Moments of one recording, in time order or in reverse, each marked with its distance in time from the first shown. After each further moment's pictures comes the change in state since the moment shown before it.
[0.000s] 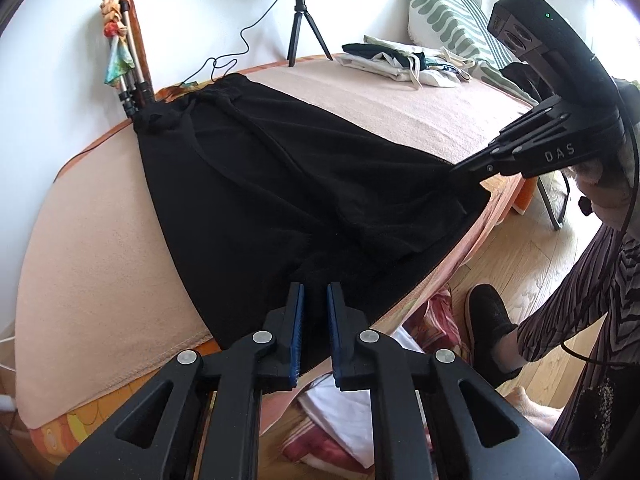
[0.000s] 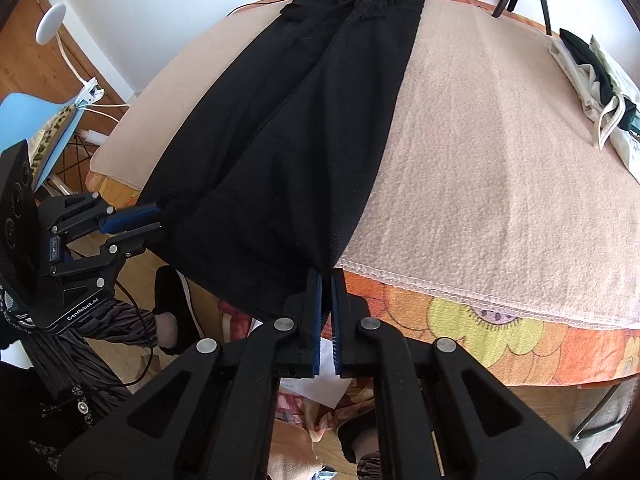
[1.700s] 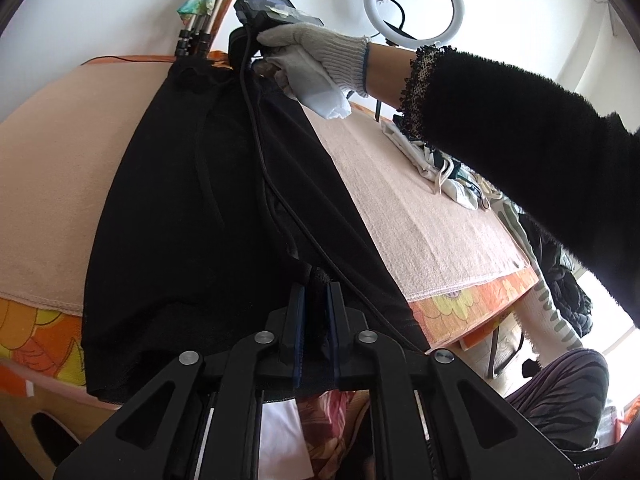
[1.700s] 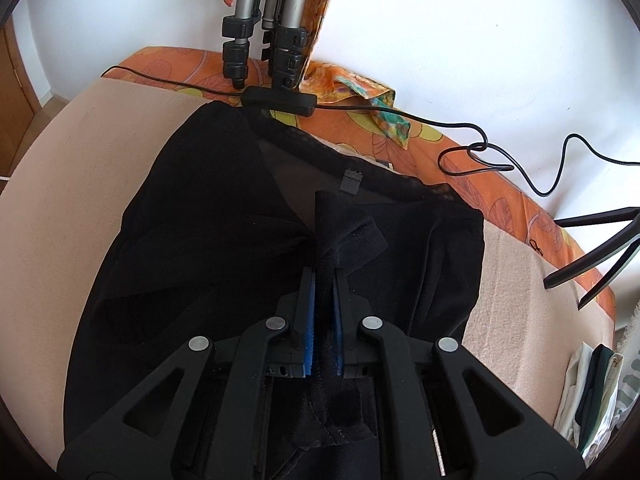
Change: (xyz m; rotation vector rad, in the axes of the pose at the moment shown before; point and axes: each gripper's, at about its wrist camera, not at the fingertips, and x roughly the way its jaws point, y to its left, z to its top) left arm 0.017 -0.010 0.022 -0.551 -0.143 -0.123; right arm 0.180 0.010 0.387 -0.186 -0.046 -0.348
